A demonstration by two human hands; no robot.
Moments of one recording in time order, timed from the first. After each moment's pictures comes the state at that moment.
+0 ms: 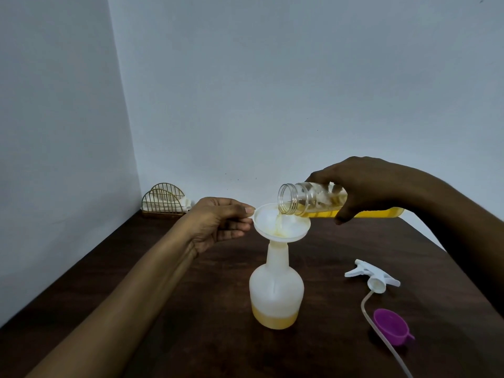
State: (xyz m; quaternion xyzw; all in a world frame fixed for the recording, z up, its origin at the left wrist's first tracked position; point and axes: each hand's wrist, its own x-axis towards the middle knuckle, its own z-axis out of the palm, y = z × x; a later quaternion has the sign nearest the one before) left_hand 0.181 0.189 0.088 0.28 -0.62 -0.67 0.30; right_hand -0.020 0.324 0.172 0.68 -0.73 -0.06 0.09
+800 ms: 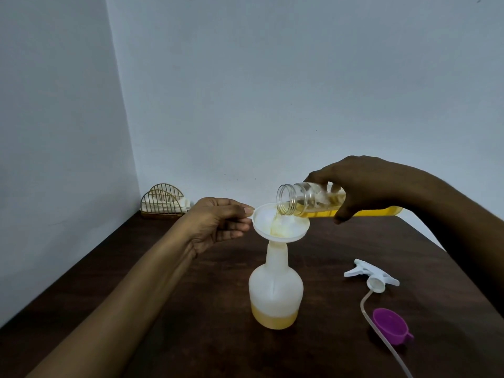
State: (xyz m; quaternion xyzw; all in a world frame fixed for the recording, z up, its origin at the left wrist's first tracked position) left_hand 0.182 0.190 0.090 0.28 -0.62 -0.67 0.30; right_hand -0.019 0.324 0.173 0.68 -0.72 -0.06 0.10
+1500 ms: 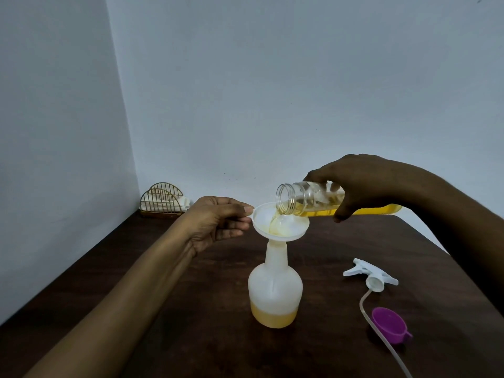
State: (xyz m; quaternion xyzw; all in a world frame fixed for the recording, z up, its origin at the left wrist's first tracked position) left_hand 0.182 0.190 0.089 0.28 -0.62 -0.67 0.30; right_hand -0.021 0.320 0.174 0.68 -0.73 -0.08 0.10
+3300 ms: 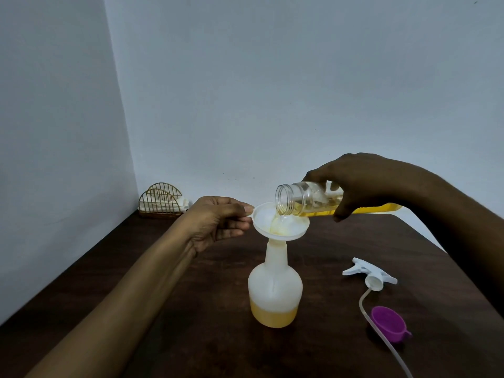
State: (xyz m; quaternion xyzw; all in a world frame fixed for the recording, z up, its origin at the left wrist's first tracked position) left_hand 0.181 0.190 0.088 0.28 -0.62 -0.66 0.30; right_hand -0.014 0.323 0.176 0.67 -0.73 -0.09 0.11
